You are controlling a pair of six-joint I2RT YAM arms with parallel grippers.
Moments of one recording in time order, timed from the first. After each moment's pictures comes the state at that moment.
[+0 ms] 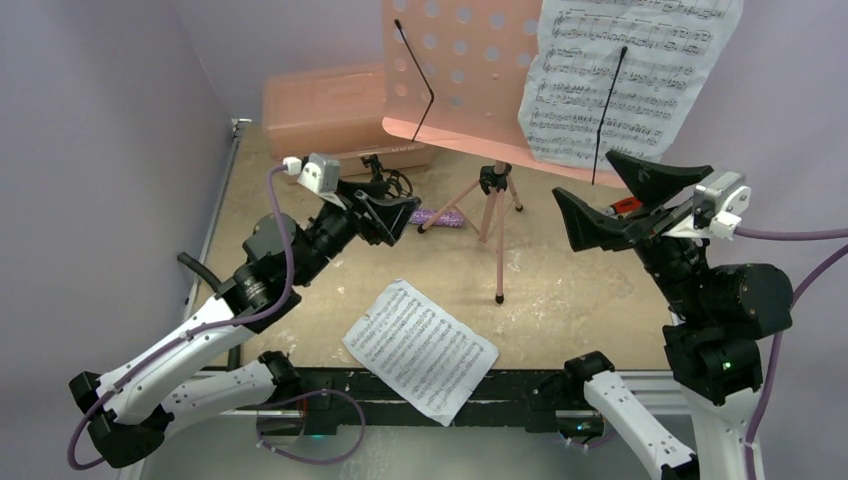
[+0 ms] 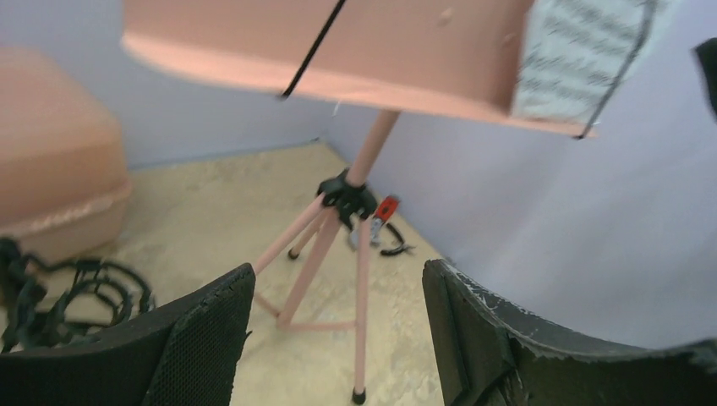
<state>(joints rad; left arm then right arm) -0.86 0.89 1.00 0.10 -0.10 -0.37 0.31 0.63 1.30 -0.20 -0.30 0.11</state>
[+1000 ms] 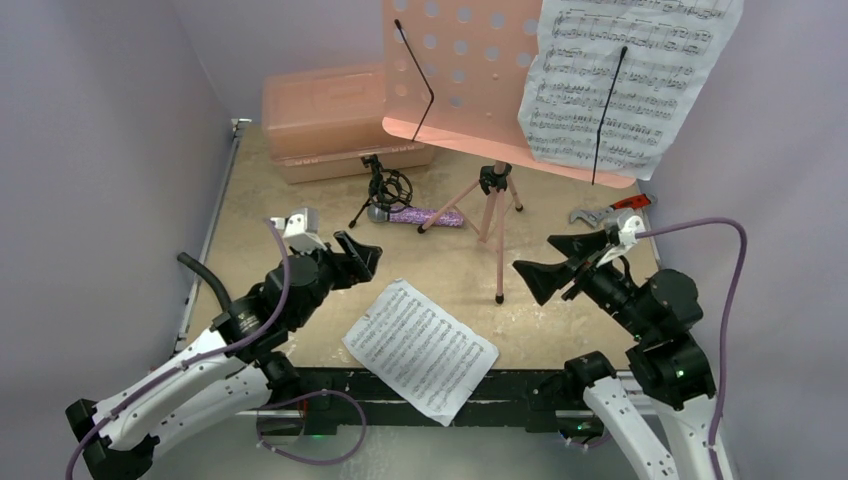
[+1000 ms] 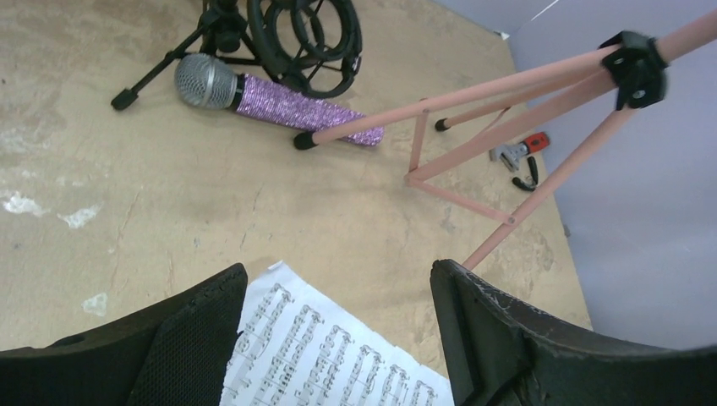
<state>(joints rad) -0.86 0.63 0.66 -0.32 -0.46 -0.77 0.31 0.39 0.89 -0.46 -0.41 0.27</state>
